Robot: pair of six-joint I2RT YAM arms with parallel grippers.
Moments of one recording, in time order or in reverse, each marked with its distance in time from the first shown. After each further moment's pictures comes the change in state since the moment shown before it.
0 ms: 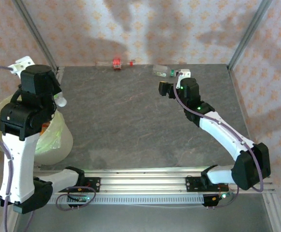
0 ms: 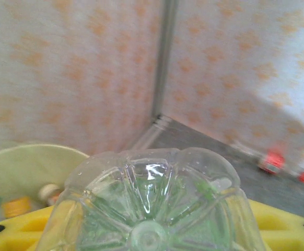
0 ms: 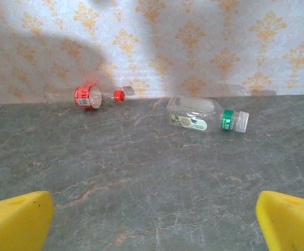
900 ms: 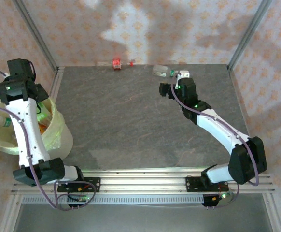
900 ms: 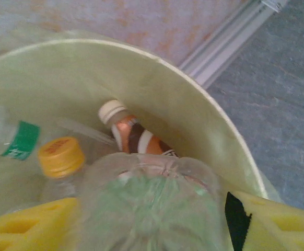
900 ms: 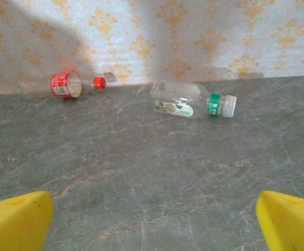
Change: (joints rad) left arm 0.597 0.220 -0.095 -0.171 0.455 0.115; right arm -0.014 0.064 0.001 0.000 0.032 0.014
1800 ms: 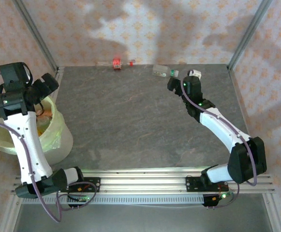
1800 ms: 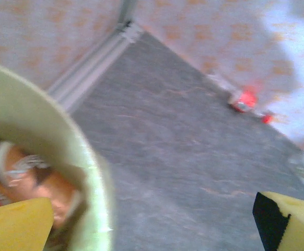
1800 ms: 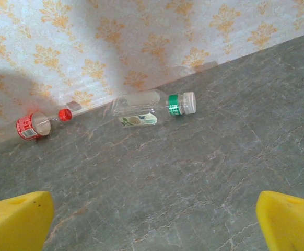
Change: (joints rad) left arm -0.035 -0.156 -0.079 0.228 0.438 -0.112; right arm -0.085 0.006 0.000 -0.015 0.054 0.208
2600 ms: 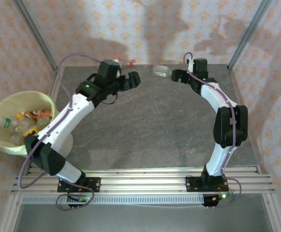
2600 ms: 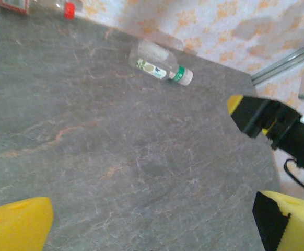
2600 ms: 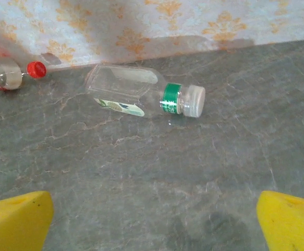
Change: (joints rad) left arm -0.848 0.315 -0.167 0.552 -0.137 -0.259; right arm -0.247 0.487 0.449 -0.158 -0.444 -0.334
